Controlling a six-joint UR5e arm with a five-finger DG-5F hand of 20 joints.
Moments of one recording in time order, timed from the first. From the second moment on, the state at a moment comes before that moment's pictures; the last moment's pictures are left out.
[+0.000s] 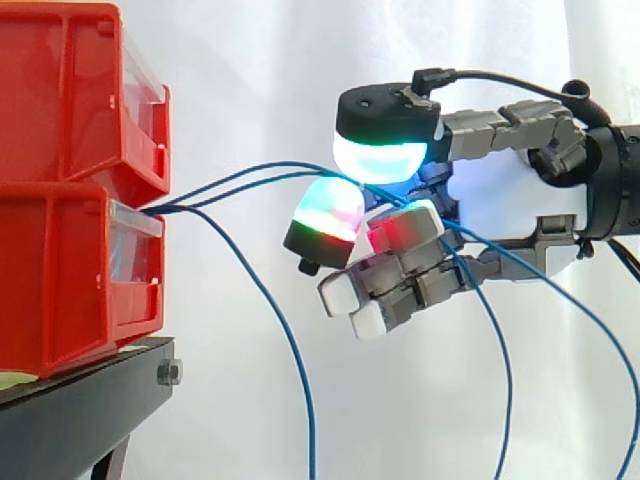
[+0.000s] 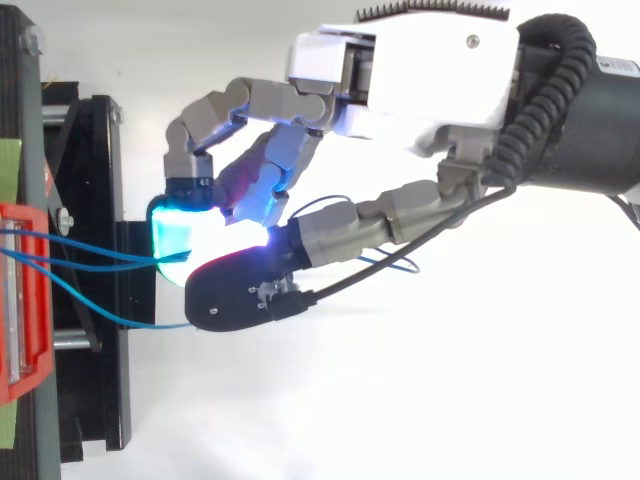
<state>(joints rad) 0.07 -2.24 -1.11 -2.95 -1.39 -0.19</state>
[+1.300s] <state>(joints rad) 0.08 -2.24 -1.11 -3.00 -1.39 -0.20</state>
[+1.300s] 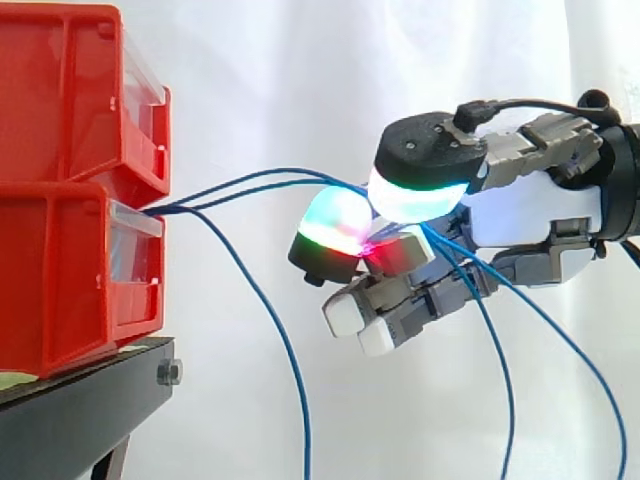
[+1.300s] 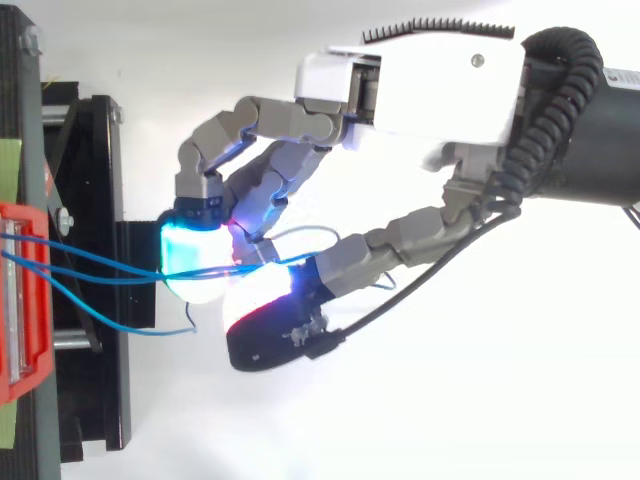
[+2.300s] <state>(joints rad) 0.09 -2.24 -1.11 -3.01 -1.39 -0.20</state>
